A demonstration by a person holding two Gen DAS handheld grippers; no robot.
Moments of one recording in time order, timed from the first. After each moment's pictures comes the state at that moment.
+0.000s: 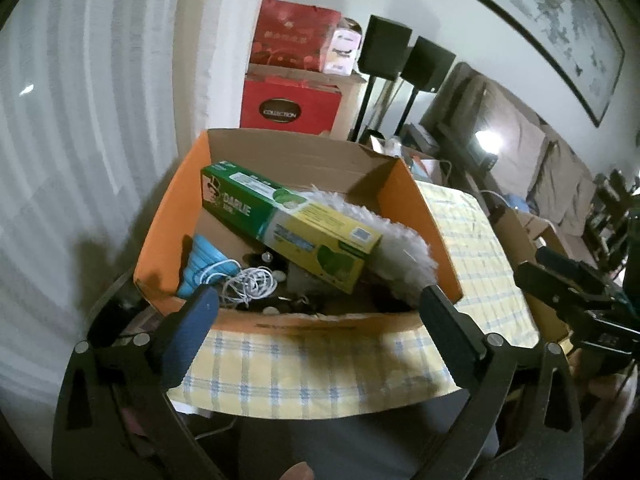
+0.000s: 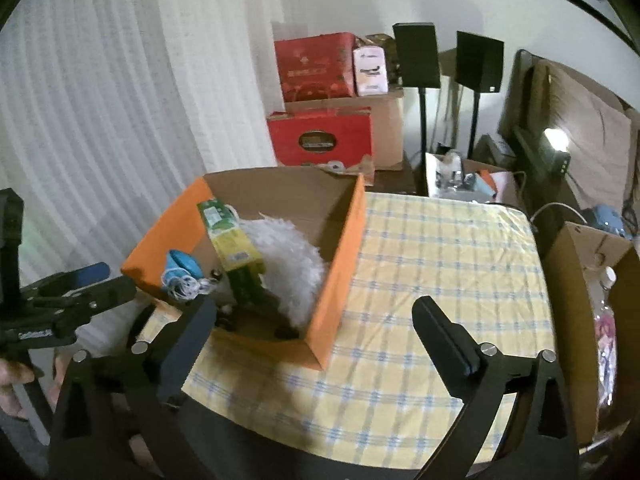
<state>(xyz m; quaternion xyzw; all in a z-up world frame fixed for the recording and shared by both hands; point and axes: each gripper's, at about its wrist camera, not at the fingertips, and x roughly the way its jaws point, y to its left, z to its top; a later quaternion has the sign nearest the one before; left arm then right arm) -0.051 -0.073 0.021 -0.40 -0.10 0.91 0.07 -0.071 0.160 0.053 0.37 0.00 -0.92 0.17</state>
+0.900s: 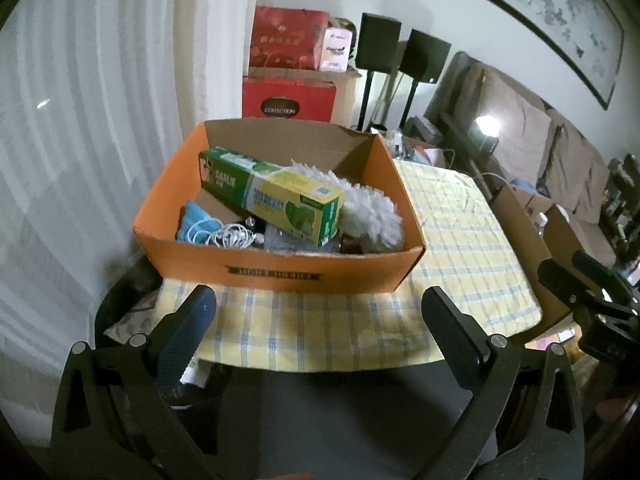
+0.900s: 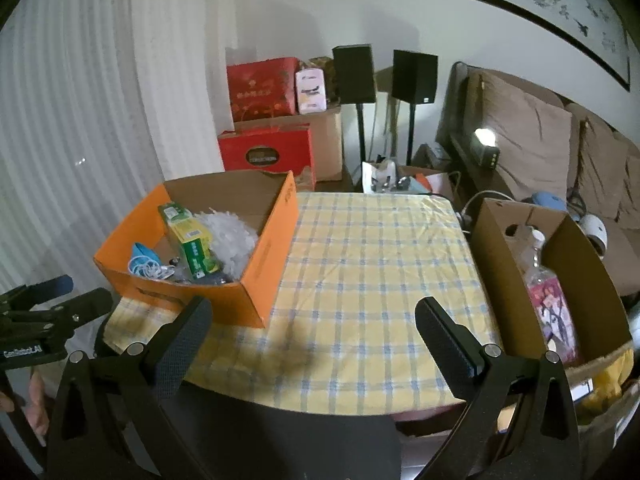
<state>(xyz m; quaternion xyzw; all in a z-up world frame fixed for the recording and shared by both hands) 0.006 -0.023 0.023 -0.40 -0.07 0.91 0.03 0.008 0.205 0.055 0.33 0.00 -0.94 0.07</state>
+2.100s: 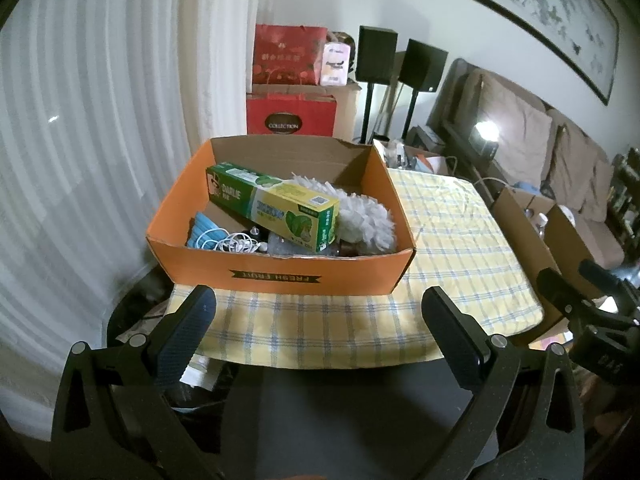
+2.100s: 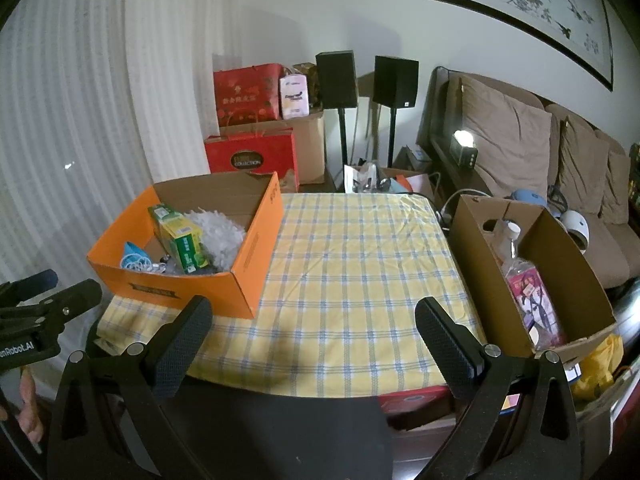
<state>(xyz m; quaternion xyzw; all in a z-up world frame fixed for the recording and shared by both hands) 0.025 -0.011 0.037 -0.37 -0.05 0.93 0.02 0.028 0.209 0.059 0.32 0.00 -0.95 0.04</state>
